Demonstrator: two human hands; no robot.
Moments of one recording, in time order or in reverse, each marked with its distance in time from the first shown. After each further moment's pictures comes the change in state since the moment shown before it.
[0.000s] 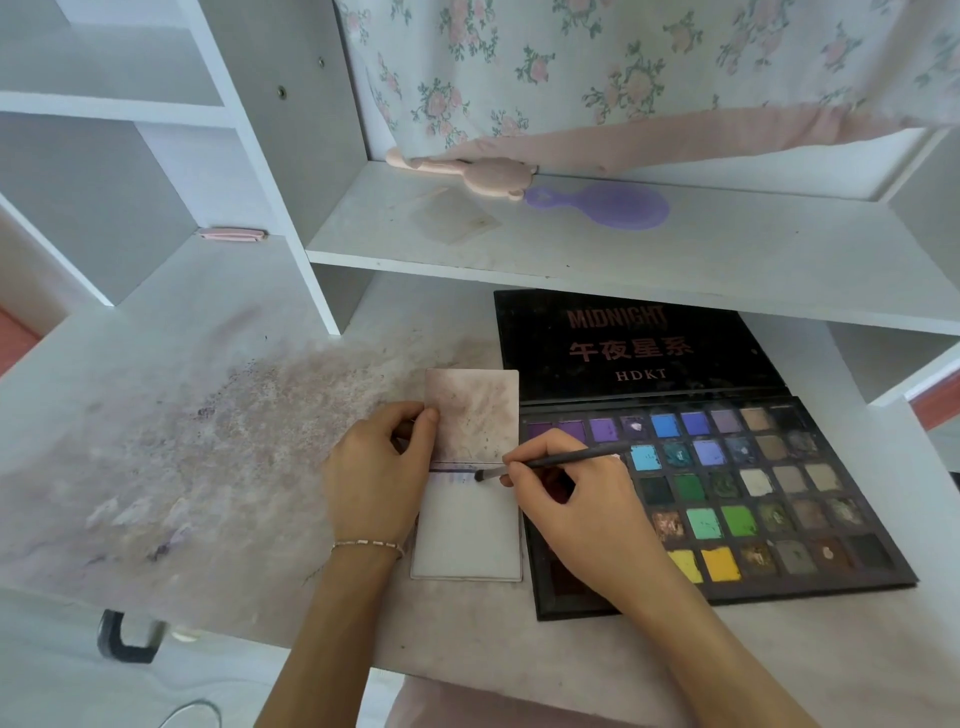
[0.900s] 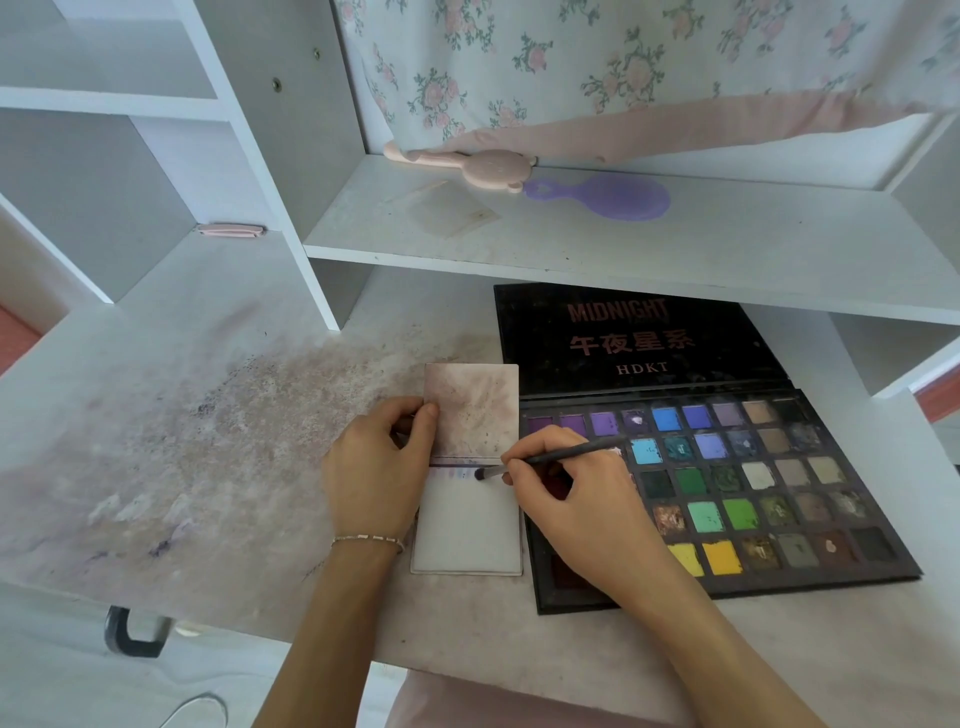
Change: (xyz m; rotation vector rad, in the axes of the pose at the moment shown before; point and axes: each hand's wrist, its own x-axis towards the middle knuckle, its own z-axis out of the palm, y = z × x) left_hand 0.000 0.000 0.000 0.037 0.001 0.012; right_hand 0.001 0.003 0.001 -0.069 -0.013 0.004
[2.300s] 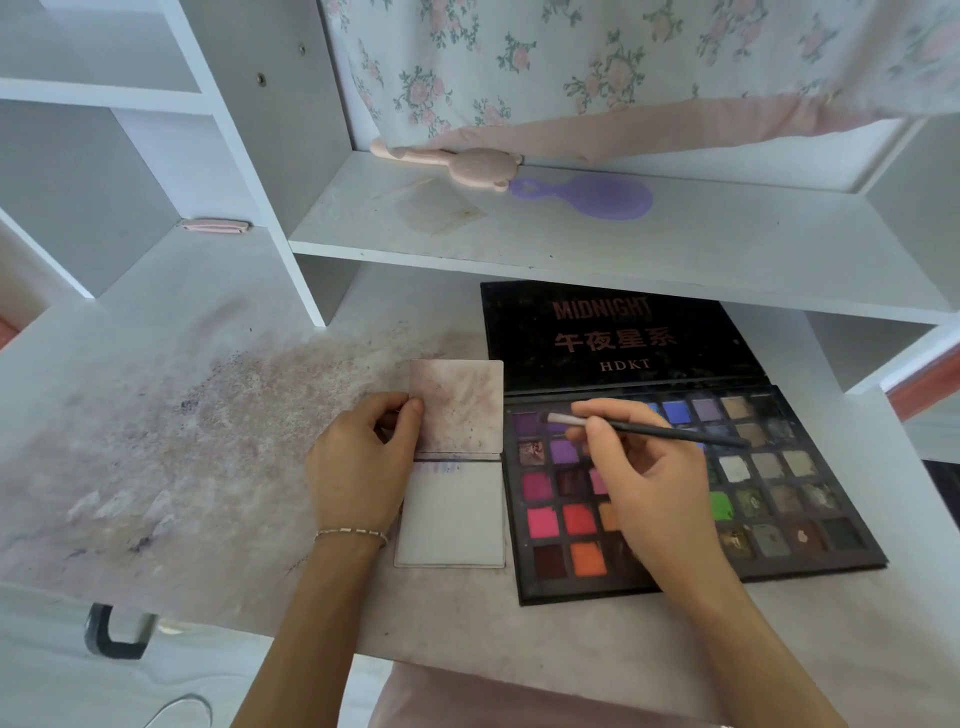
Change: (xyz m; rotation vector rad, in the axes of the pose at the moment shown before) left_hand 0.000 0.002 -0.001 -0.020 0.002 -0.015; right_hand -0.012 0.007 -0.033 0.277 0.340 0.022
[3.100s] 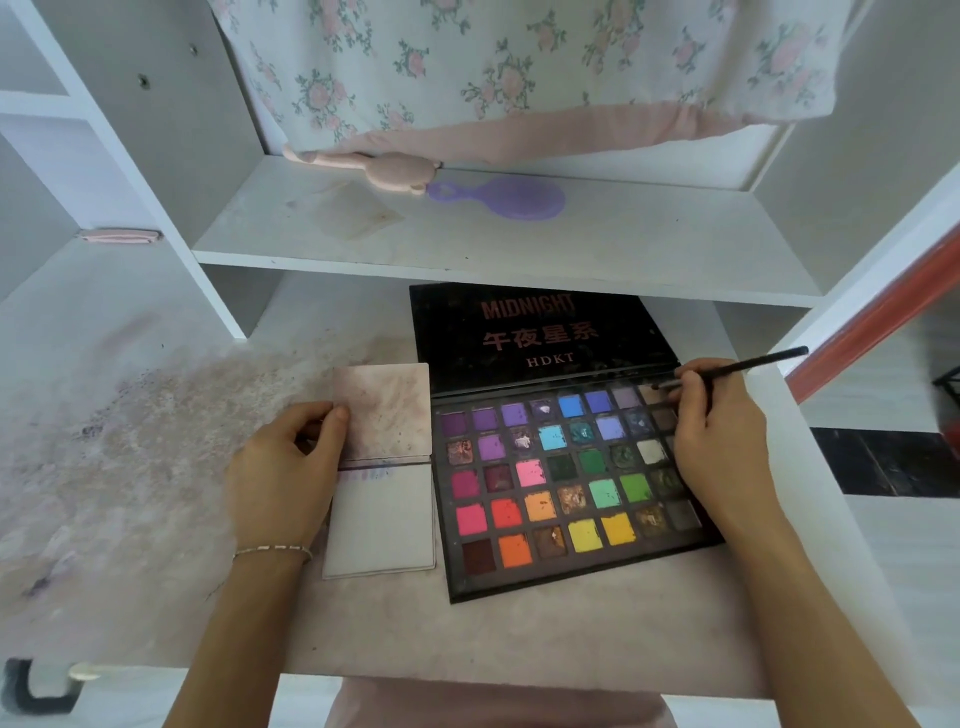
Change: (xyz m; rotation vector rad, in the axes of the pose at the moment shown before) left_hand 0.000 -0.001 0.001 0.013 0.002 0.014; right_hand 0.035 0.043 -0.099 -0.510 0.303 0.024
